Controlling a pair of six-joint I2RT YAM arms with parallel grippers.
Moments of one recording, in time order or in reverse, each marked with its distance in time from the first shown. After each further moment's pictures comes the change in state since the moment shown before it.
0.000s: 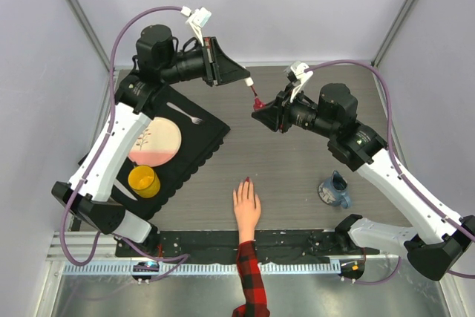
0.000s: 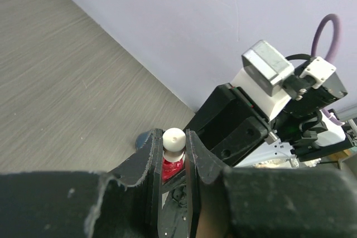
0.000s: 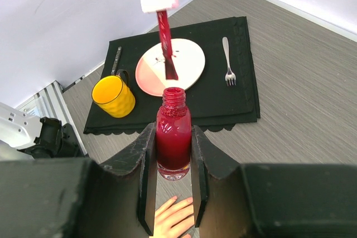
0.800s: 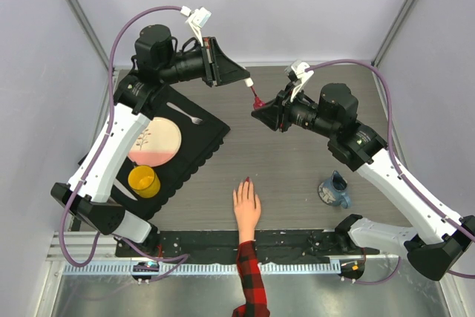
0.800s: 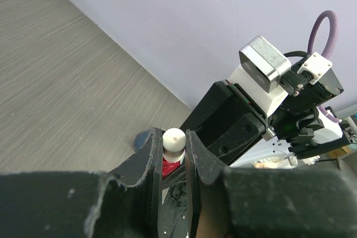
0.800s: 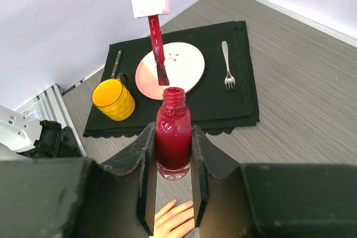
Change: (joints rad) left arm 0.000 -0.006 0.011 -0.006 0.009 0.002; right arm 0.000 0.000 0.000 0.014 0.003 0.001
